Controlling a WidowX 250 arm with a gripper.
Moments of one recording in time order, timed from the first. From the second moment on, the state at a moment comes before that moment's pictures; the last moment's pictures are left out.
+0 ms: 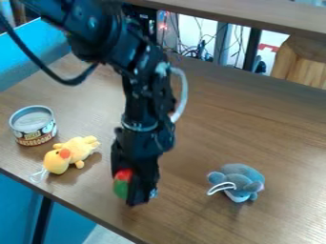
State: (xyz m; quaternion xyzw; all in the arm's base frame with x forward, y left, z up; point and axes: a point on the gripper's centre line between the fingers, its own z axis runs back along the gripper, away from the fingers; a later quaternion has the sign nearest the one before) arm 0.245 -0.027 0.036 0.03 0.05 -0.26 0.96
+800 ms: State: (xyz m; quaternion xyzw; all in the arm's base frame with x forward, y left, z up) arm 0.251 -0.018 0.026 0.07 0.09 -0.25 0.96
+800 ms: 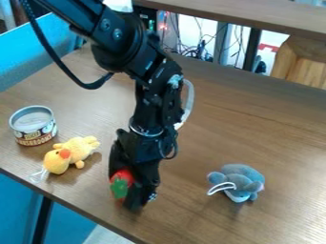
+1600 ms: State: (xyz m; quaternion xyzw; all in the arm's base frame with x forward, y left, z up) arm 0.296 -0.040 0.109 0.04 0.02 -0.19 0.98
